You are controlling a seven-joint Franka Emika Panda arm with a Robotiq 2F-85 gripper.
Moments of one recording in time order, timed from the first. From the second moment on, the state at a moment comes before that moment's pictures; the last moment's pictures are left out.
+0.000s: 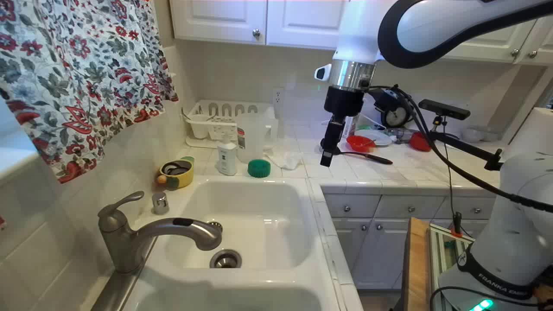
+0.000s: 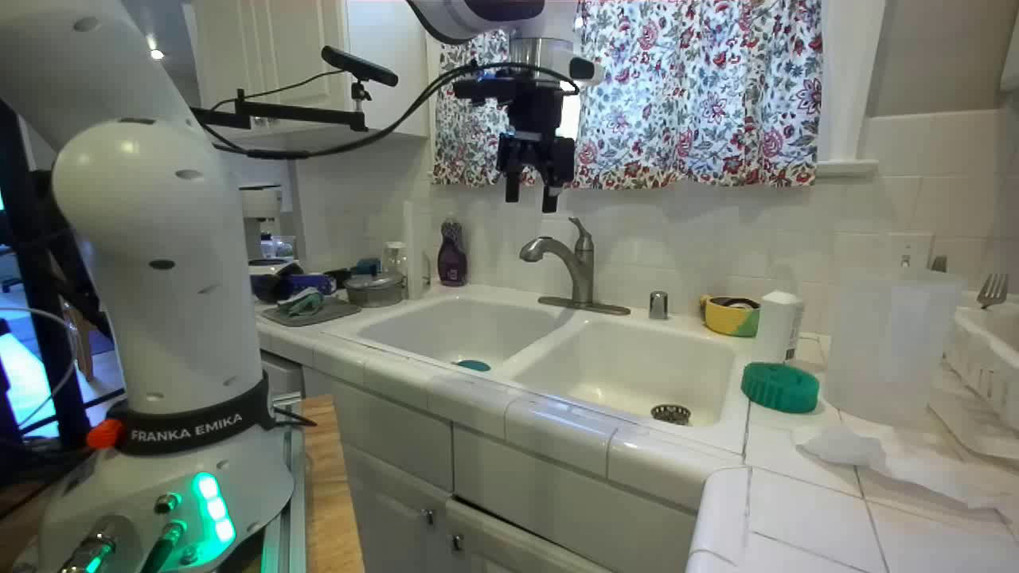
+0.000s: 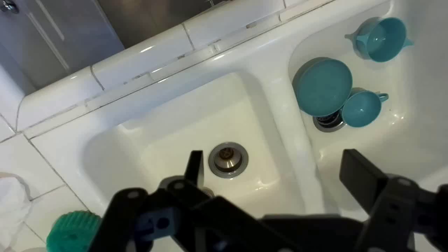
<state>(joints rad) 0.11 -0.43 0.00 -2.41 0.13 2.03 -0.08</state>
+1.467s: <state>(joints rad) 0.19 -0.15 0.22 -2.08 -0.07 2.18 -0.16</state>
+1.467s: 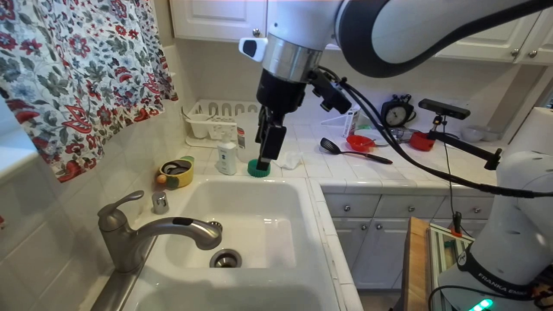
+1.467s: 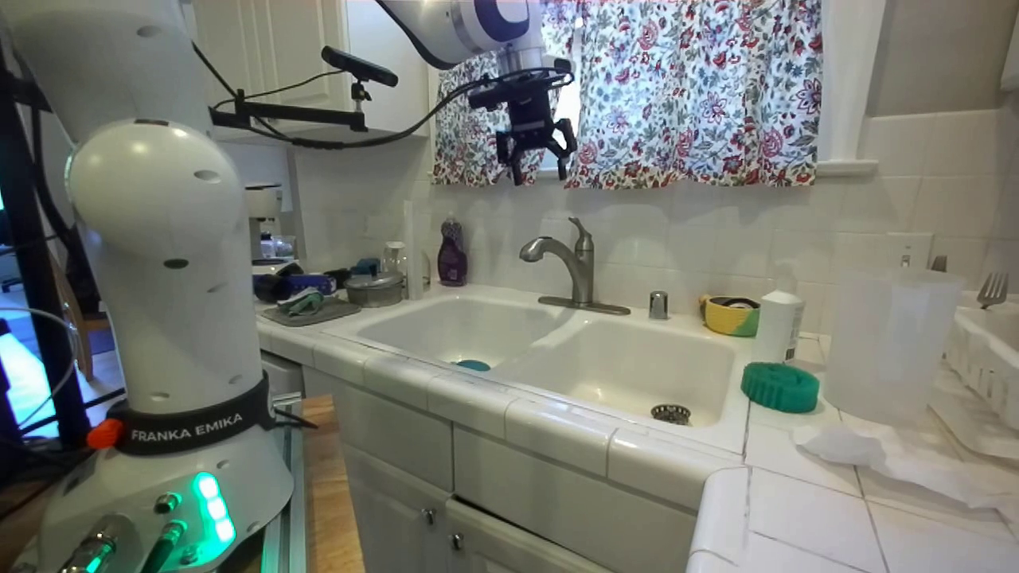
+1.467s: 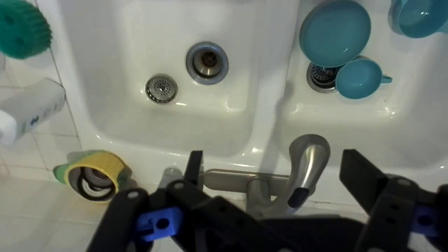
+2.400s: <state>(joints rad) 0.30 0.33 0.27 -1.54 -0.11 2.18 -0.27</state>
